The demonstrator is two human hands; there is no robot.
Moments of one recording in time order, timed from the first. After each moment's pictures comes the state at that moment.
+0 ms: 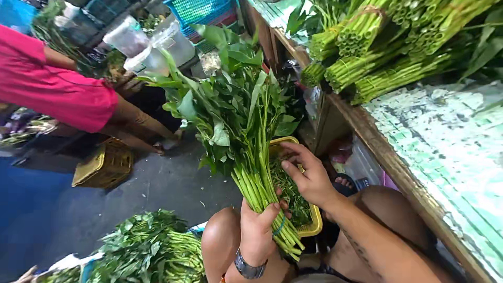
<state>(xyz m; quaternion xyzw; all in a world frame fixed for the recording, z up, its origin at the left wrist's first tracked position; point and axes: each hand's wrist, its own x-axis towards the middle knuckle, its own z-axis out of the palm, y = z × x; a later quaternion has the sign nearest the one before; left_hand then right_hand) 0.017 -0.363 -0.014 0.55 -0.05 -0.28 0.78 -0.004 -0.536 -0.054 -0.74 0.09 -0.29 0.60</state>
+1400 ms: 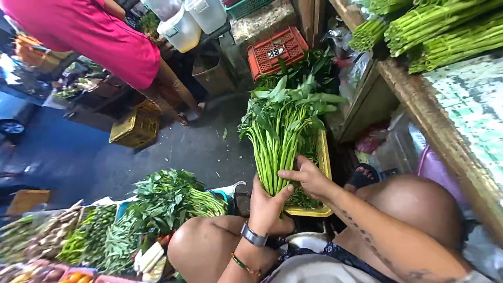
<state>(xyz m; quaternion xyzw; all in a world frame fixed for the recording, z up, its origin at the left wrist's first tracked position) 0.011 -0.296 -0.054 0.83 -0.07 -0.17 0.52 -0.005 -0.460 -0.077 -0.46 0.09 0.00 0.88</state>
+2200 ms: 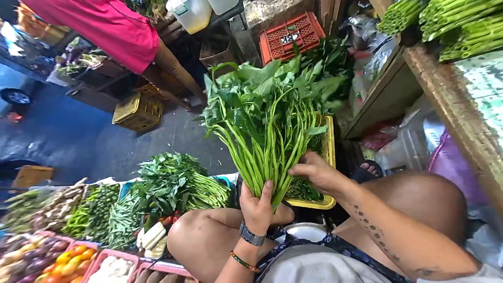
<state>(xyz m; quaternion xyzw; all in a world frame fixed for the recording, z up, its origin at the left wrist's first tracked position) -0.011 -0.257 -0.071 0.78 -0.11 0.07 0.61 -0.013 -0.453 -0.059 -0.52 0.09 0.08 0.84</state>
